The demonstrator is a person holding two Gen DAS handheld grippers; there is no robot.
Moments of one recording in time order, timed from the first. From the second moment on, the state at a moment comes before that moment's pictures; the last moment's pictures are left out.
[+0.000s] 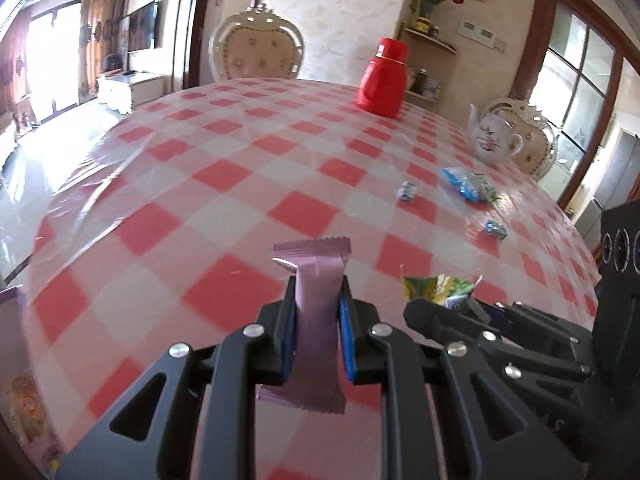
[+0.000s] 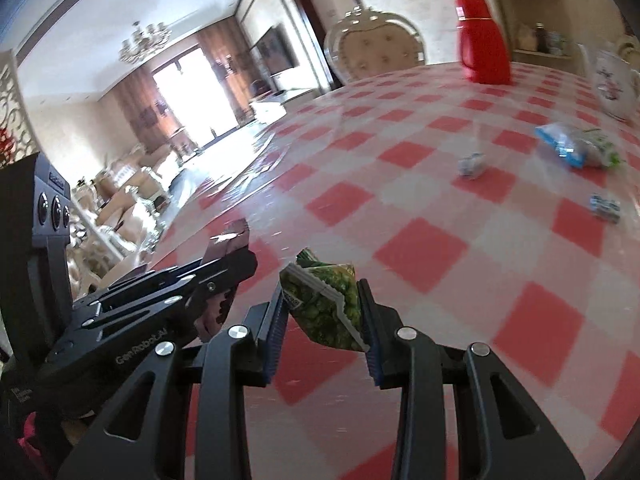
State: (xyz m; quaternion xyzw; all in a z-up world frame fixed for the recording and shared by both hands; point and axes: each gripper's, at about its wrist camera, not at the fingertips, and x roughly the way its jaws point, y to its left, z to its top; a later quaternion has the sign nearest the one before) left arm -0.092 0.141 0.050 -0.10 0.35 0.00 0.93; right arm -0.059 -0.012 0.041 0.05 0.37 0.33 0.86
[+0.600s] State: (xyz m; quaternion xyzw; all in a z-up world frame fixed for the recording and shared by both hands) left arm -0.196 0.250 0.041 -0.12 0.37 0.11 0.92; right arm -0.111 0.098 0.040 -0.01 0.38 0.45 0.81
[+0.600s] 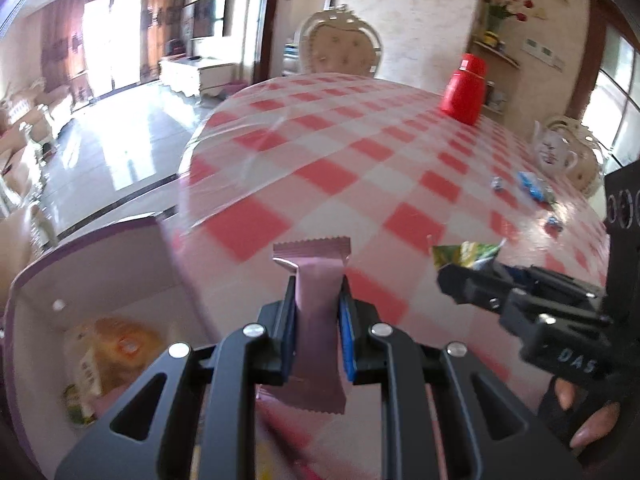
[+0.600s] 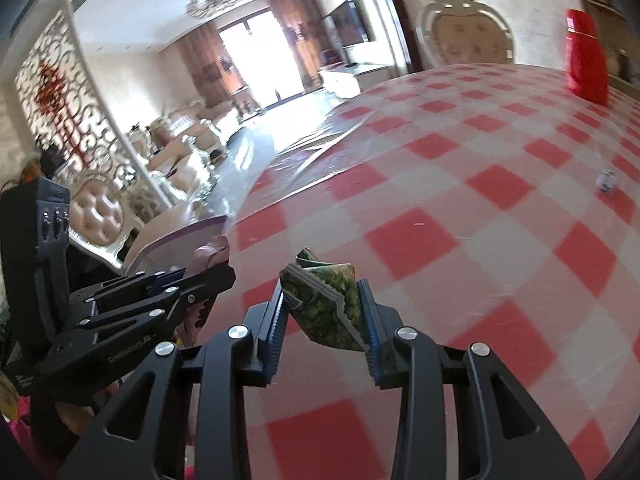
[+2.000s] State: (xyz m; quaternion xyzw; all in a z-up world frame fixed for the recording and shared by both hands) left arm -0.251 0.317 0.038 -0.04 0.39 0.37 0.84; right arm -0.184 0.146 0.065 -0.11 0.33 0.60 0.72
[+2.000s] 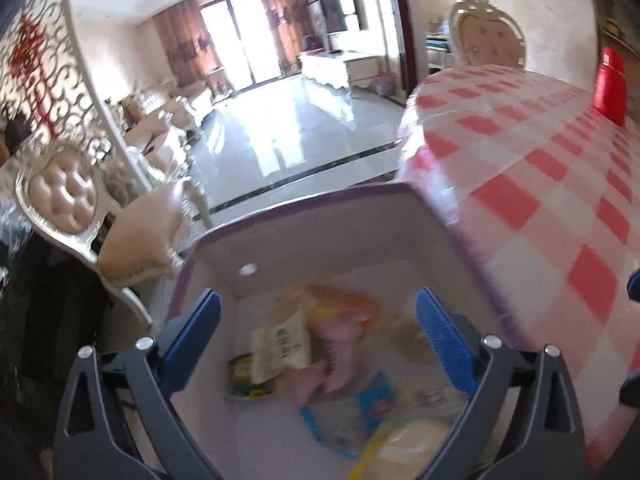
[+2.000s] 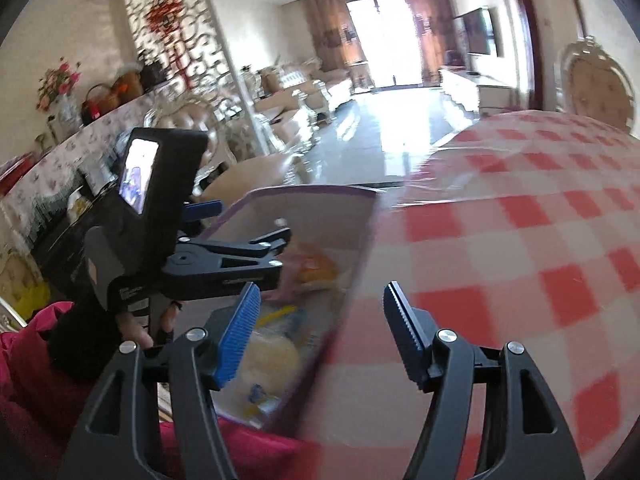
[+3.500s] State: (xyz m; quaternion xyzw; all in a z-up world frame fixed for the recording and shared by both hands) left arm 0.125 0.023 0.032 -0.06 0.40 -0.08 0.91; right arm 0.078 -0.229 0.035 0.11 0.37 0.04 0.92
